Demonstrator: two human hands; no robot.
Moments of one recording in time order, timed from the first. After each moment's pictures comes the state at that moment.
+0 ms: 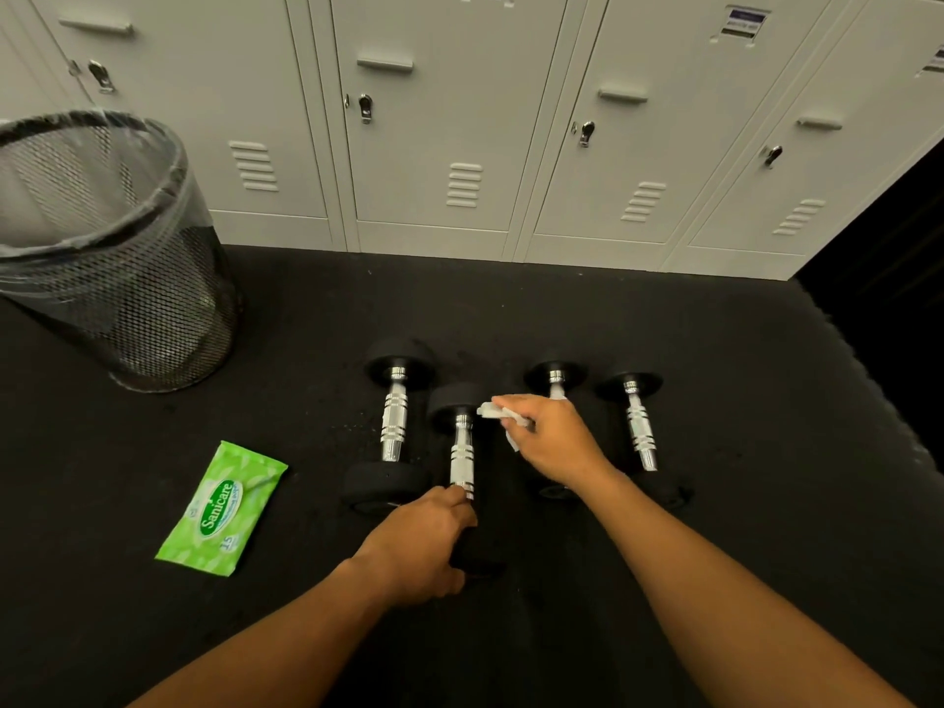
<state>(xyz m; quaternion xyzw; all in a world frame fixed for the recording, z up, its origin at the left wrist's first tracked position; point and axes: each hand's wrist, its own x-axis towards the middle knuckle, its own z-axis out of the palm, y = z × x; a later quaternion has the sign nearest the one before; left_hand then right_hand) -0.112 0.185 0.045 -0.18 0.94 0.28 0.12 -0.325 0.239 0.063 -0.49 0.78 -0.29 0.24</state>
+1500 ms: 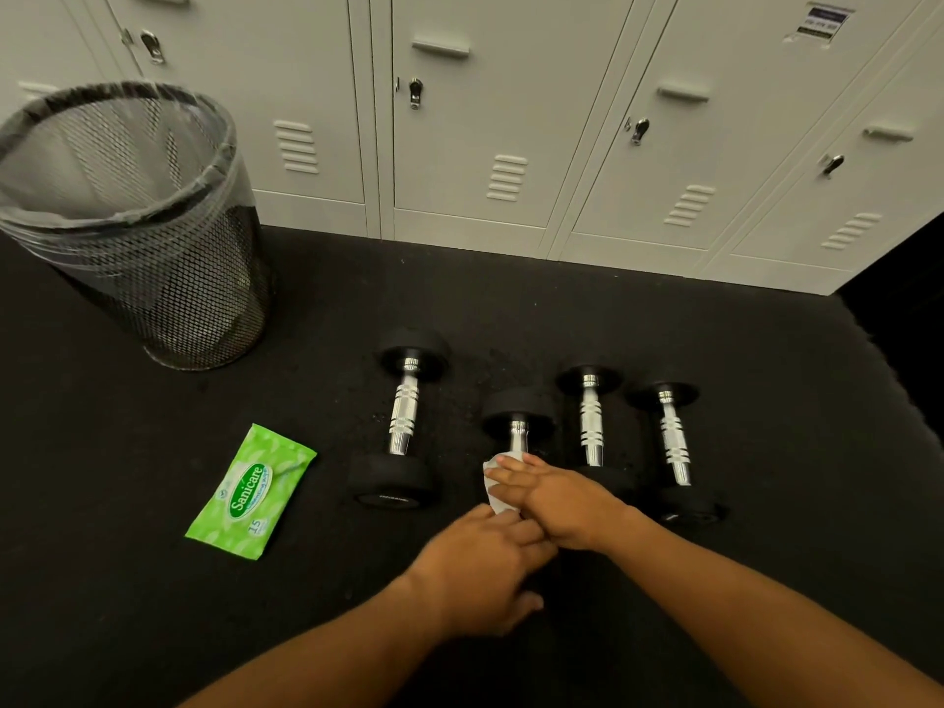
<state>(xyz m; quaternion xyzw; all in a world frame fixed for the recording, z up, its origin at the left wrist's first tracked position) -0.112 0.207 0.050 -0.04 0.98 0.20 0.07 -0.307 0.253 0.011 -0.76 0.60 0.07 0.22</state>
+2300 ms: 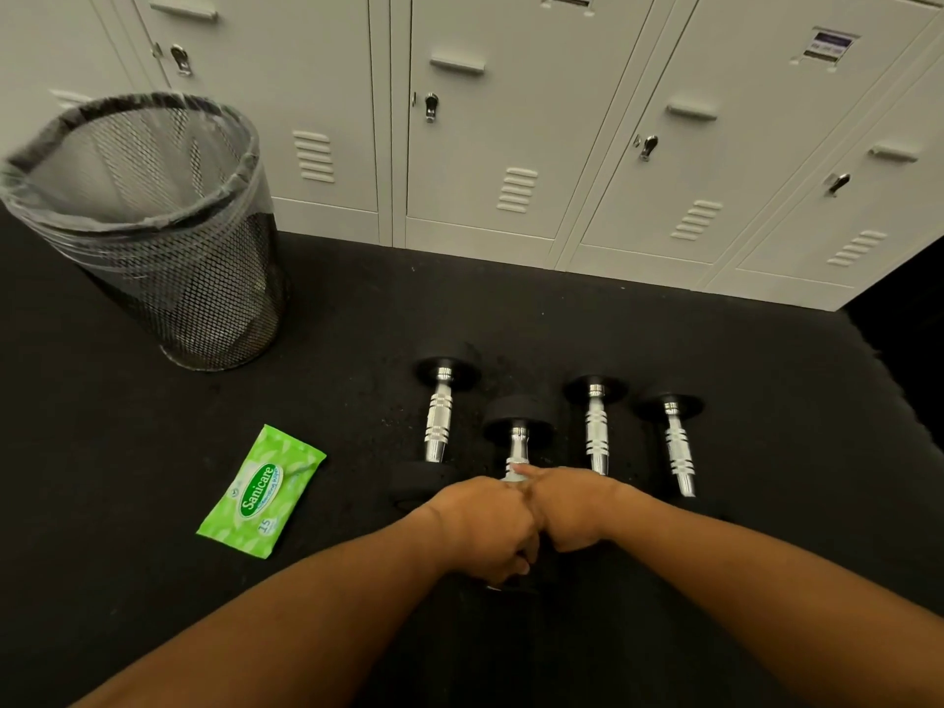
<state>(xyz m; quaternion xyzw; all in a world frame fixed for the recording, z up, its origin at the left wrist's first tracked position) -0.137 0.168 0.071 0.02 0.97 0.17 0.17 -0.306 0.231 0.041 -0.81 0.48 0.26 0.24</state>
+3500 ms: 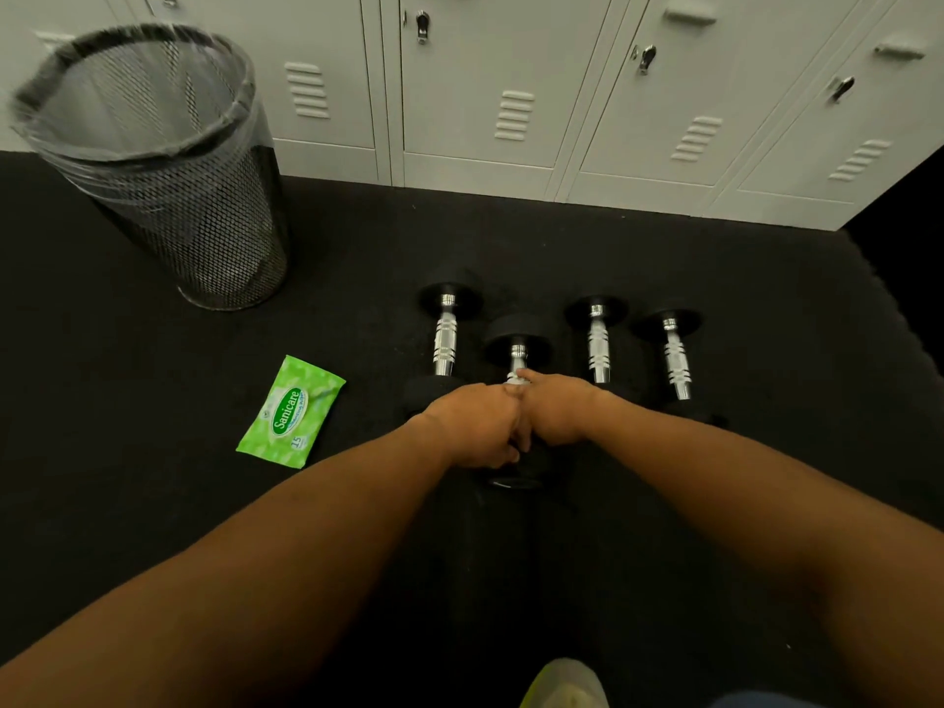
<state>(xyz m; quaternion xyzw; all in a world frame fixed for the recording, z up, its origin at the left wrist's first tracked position) -0.114 0.171 0.079 -0.12 0.95 0.24 0.17 -0.263 0.231 0.067 -0.72 0.59 0.29 0.21</state>
